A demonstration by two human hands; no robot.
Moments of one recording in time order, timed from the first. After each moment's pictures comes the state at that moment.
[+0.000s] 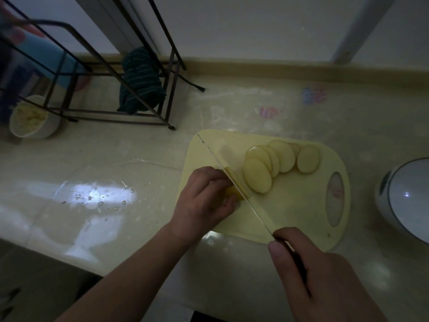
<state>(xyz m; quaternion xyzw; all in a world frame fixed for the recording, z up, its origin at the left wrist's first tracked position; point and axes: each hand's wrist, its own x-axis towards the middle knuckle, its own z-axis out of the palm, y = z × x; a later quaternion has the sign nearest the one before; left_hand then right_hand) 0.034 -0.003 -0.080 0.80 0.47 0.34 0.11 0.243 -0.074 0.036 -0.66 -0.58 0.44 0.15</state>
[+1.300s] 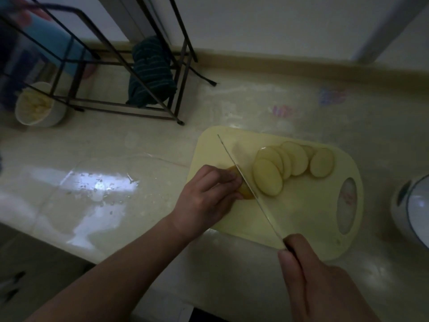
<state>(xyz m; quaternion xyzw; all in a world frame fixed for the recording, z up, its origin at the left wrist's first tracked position) 0.023 0.006 -0.079 0.82 0.45 0.33 0.13 0.234 -0.068 0.035 -0.66 -0.62 0.42 -0.07</state>
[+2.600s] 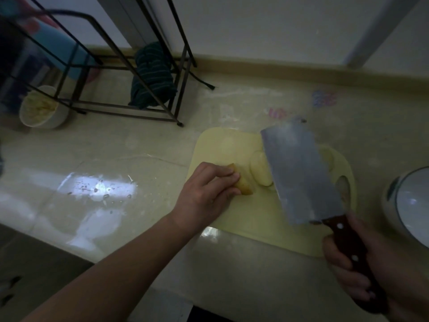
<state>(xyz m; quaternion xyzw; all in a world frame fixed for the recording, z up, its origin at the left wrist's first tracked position) 0.024 0.006 -0.088 0.80 0.46 0.37 0.14 0.317 -0.049 -0.009 -0.52 -0.11 0.83 0.18</state>
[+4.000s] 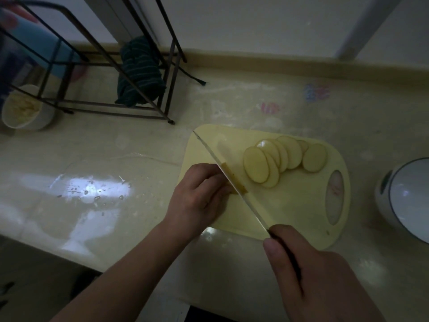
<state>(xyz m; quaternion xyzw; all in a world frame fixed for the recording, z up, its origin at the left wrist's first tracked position) 0.032 -0.004 -0.068 0.80 0.49 0.32 0.11 0.234 -0.076 0.041 -0.67 -0.63 0.38 0.12</state>
